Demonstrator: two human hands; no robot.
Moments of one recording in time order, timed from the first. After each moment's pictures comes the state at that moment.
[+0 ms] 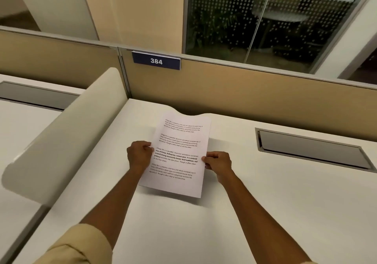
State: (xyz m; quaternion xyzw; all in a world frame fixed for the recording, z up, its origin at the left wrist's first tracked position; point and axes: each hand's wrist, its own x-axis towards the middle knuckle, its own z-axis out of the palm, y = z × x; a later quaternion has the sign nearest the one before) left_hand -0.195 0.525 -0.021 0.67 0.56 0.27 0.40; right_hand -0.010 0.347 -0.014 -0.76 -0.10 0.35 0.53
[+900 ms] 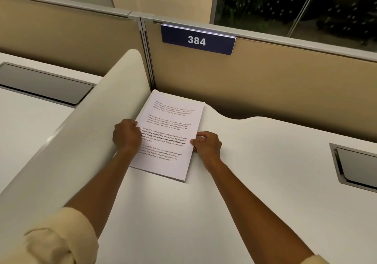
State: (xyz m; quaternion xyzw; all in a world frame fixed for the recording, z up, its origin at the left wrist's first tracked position) left_hand -0.208 0.754 -0.075 0.68 0.67 0.21 0.23; right_hand -0.040 0.606 -0.081 -0.80 -0.13 0.33 0.49
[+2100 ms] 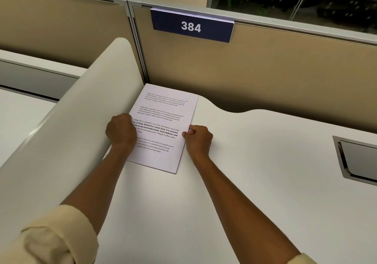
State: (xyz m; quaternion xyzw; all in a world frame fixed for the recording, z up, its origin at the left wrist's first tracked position) left_hand -0.195 0.761 -0.085 0.76 0.64 0.13 0.08; right_hand -0.048 0.628 -0.092 -0.85 -0.21 0.23 0.42
